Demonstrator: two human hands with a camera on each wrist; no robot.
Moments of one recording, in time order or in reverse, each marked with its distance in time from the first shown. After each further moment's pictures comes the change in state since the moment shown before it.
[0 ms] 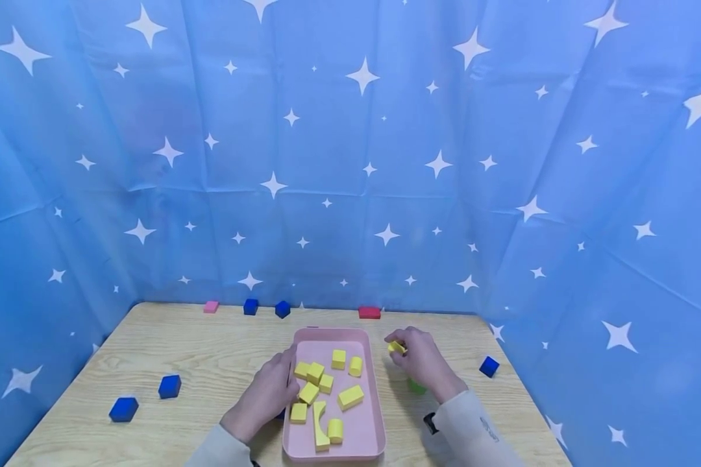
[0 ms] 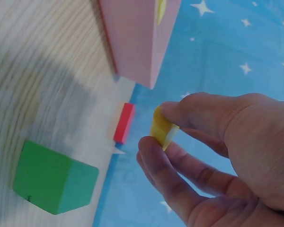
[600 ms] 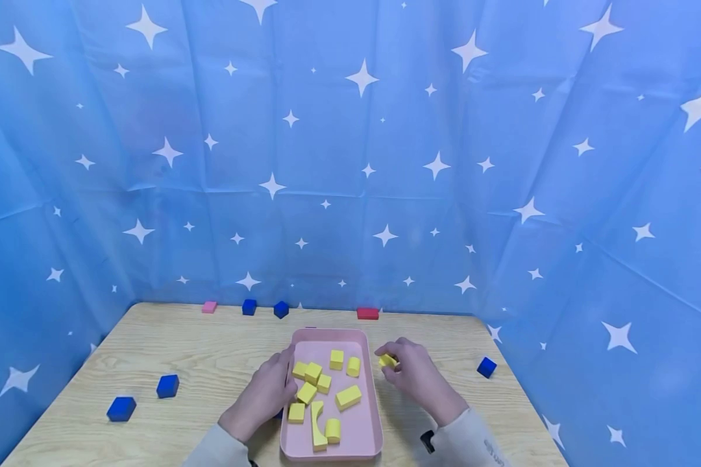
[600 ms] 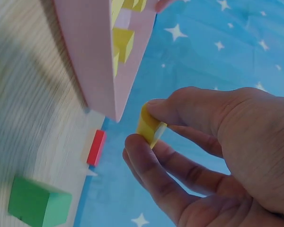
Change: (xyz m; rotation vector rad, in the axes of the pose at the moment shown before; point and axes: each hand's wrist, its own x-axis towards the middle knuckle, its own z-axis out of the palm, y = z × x) left_hand 0.001 -0.002 0.000 -0.014 -0.008 -0.003; right_hand -0.029 -0.026 -0.004 0.000 -0.033 -0.135
